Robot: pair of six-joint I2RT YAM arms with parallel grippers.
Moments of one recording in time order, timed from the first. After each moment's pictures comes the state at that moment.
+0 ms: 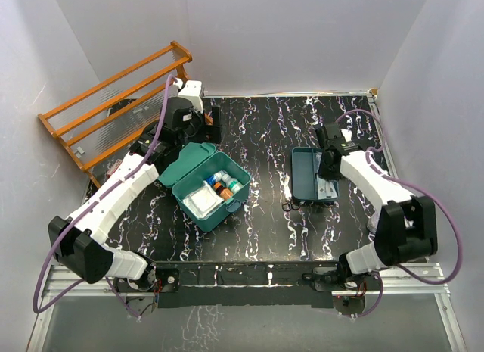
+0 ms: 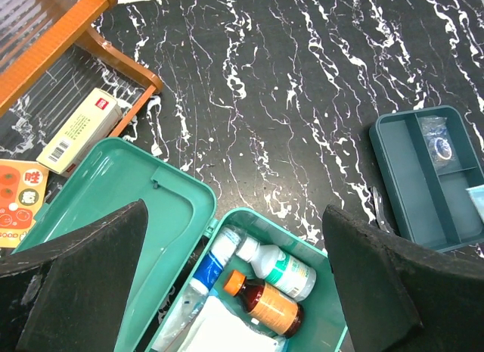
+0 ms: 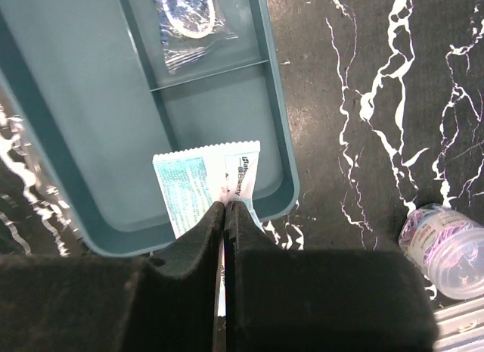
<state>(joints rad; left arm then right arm) -0.53 1.37 1.34 -0.42 -0.16 -0.23 0.21 1.41 1.06 -0.78 0.32 0.45</state>
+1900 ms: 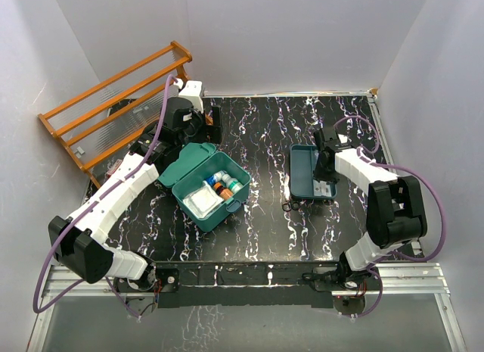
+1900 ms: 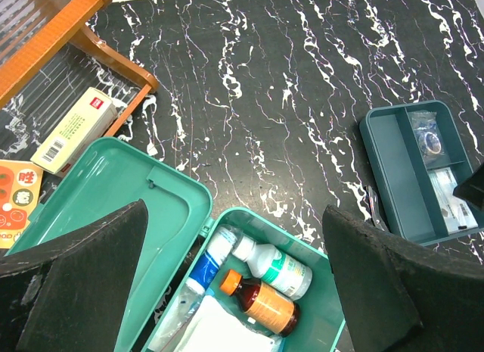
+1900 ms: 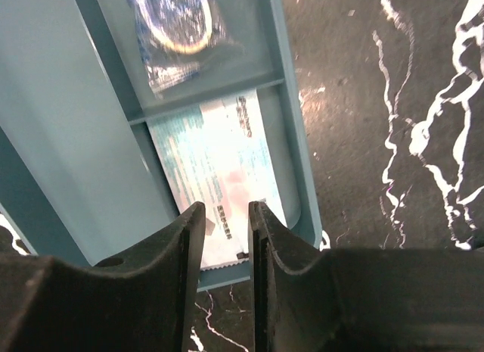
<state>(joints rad) -0.53 1.37 1.34 -0.42 -0.15 -0.24 0.18 1.59 1.03 -0.62 0.29 0.45</state>
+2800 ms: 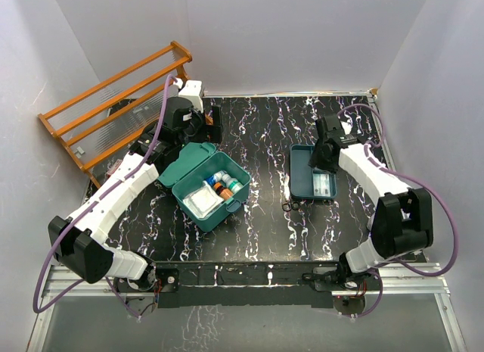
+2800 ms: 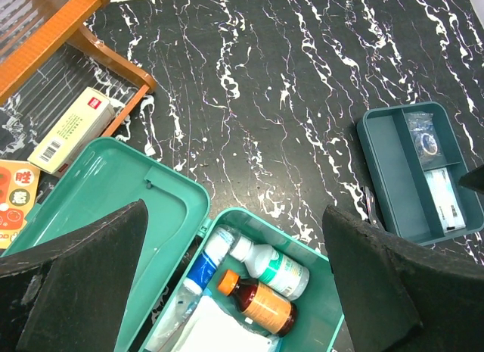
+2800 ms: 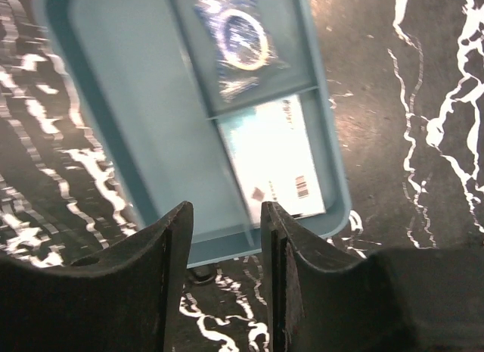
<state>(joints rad) -0.53 1.37 1.34 -0.43 -0.15 -0.25 0.19 1.52 1.12 -0.72 0.23 0.55</state>
